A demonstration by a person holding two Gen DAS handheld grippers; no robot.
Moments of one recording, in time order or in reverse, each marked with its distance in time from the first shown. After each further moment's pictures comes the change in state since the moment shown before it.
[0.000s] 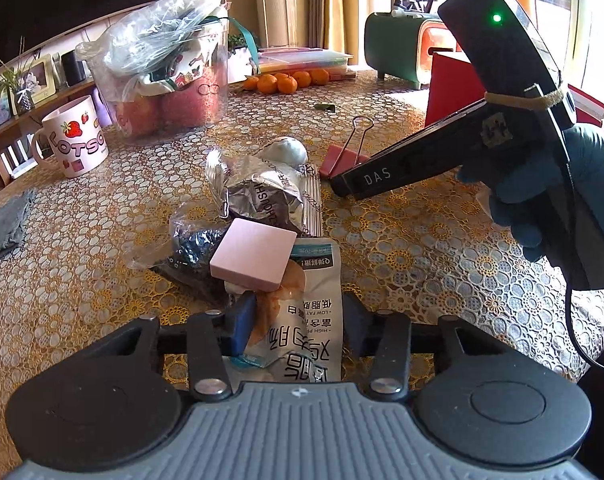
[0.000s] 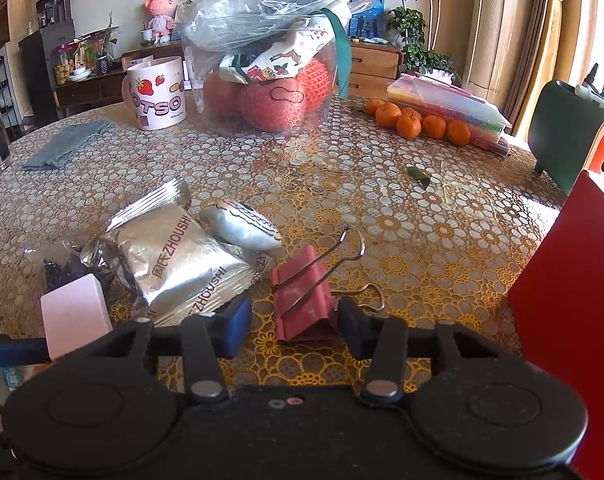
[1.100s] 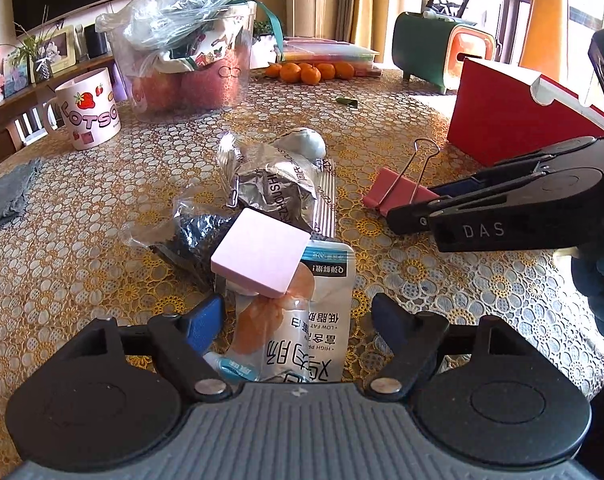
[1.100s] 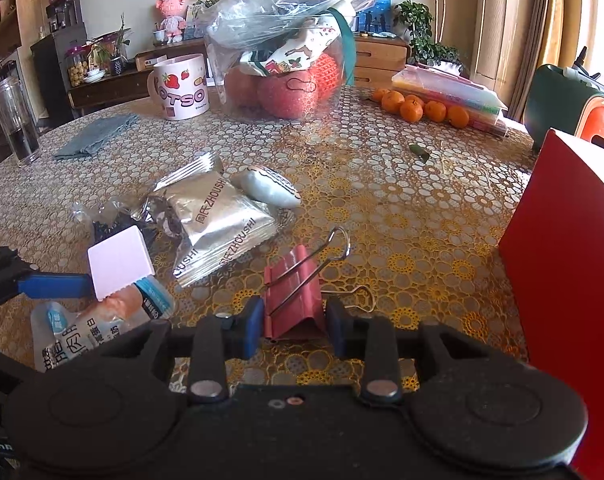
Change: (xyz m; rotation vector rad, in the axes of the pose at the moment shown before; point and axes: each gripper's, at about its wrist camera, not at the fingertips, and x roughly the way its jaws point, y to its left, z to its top) left arm 0.015 0.004 0.002 -0.091 0.021 0.029; right arm -0.038 0.002 -0.028 0.021 0.010 0.061
